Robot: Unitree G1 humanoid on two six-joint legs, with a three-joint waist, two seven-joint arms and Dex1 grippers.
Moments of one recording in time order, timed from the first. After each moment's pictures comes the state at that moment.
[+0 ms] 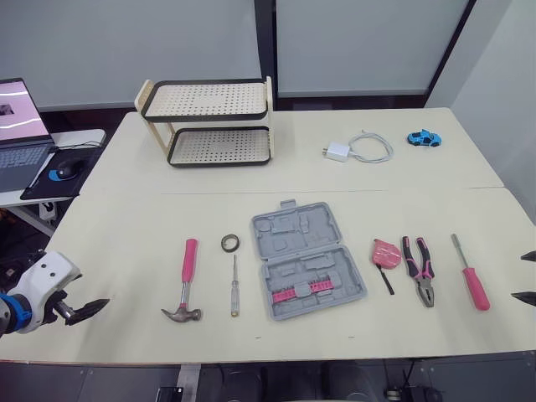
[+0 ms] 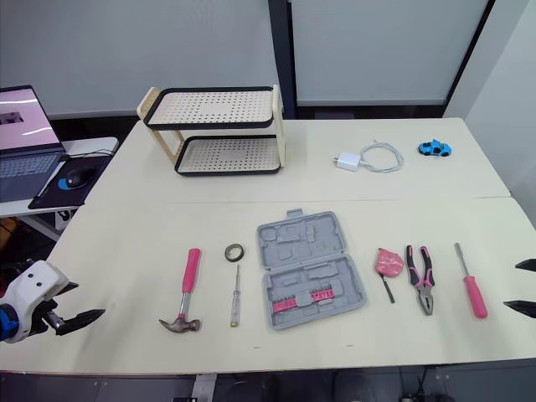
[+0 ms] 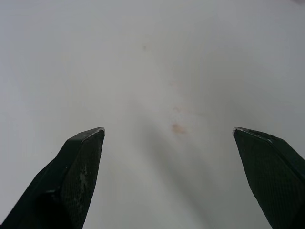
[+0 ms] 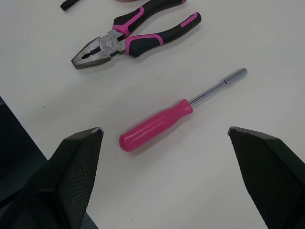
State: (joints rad) left arm 0.18 1.03 0.40 0.32 -0.15 0.14 -1.01; right arm 0.09 -1.26 -0.41 0.46 0.22 -0.06 1.42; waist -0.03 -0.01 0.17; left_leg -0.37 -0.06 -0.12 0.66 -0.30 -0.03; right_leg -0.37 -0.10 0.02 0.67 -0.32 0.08
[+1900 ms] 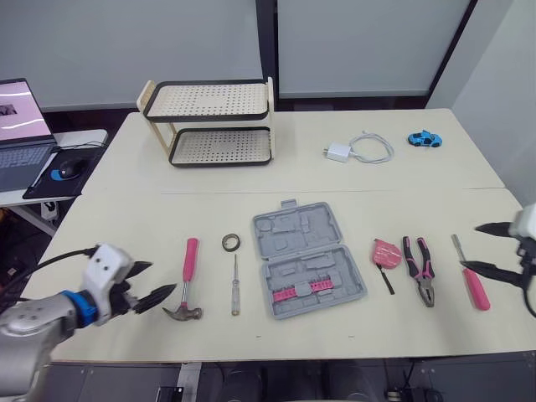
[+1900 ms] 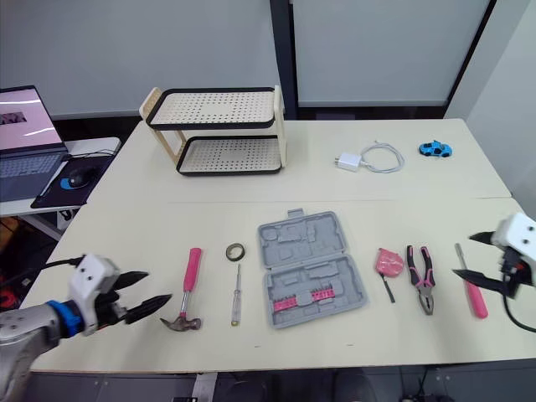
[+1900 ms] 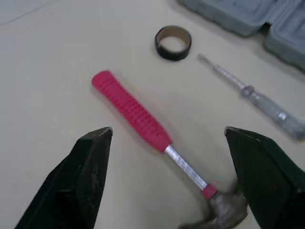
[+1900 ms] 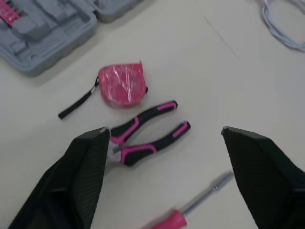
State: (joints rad) left arm 0.15 0.72 0.27 -0.26 -0.35 0.48 -0.84; right arm 0.01 -1.08 -0.33 -0.13 0.30 0.32 1.11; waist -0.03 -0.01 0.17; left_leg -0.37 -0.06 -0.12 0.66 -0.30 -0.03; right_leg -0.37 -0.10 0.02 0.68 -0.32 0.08
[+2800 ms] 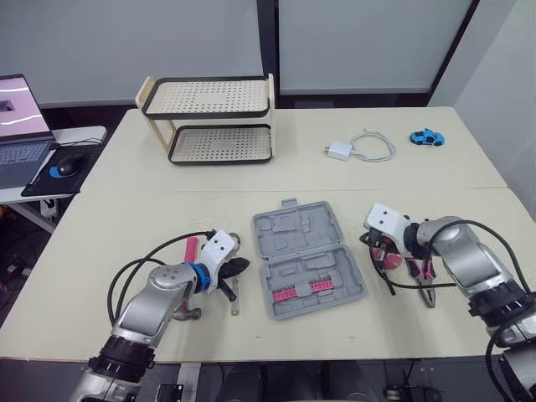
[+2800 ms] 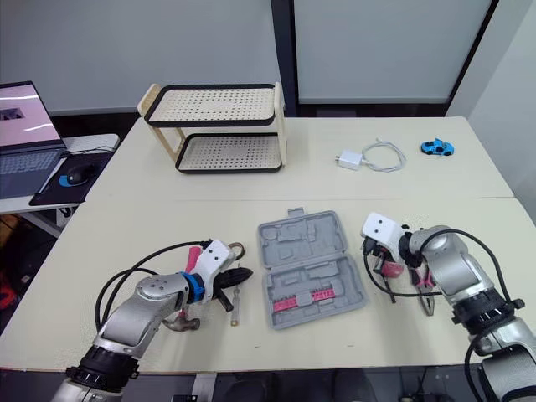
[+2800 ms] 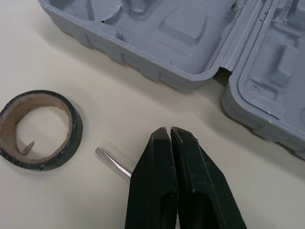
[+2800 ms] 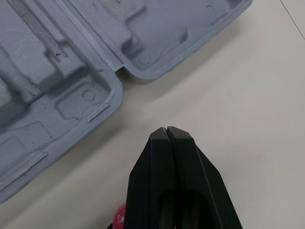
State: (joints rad) left arm -0.22 0.54 -0.18 -0.01 -0.16 0.51 -0.74; right arm -0.53 -0.72 0.33 0.14 -0.06 0.48 0.92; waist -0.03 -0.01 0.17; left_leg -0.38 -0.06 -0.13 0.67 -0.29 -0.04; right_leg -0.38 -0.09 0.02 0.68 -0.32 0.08
